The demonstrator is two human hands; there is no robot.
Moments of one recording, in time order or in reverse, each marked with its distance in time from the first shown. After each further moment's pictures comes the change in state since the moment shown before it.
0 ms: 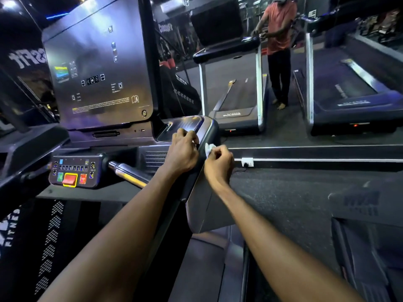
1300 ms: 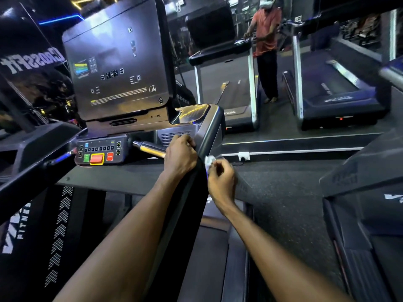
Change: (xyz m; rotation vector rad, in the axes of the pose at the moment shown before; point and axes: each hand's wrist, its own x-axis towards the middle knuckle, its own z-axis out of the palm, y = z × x) left_hand -0.120 -0.003 -0.050 -0.110 0.106 -0.174; right_hand -0.150 0.020 -0.038 0.054 -0.001 -0.163
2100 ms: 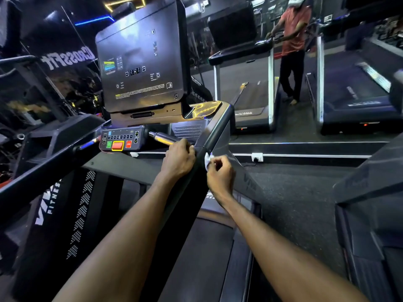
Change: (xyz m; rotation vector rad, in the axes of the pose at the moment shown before) left_hand -0.051 -0.007 -0.025 0.120 -0.038 -0.072; right_hand -0.022 -0.014 -0.011 0.012 -0.104 0.048
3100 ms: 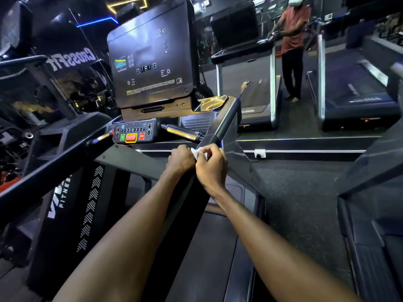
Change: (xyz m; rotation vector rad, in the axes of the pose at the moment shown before) left_hand -0.048 -0.017 -0.030 -0.062 -0.198 -0.297; right_hand -0.071 -0.065 0.009 -0.086 -0.001 -0.091
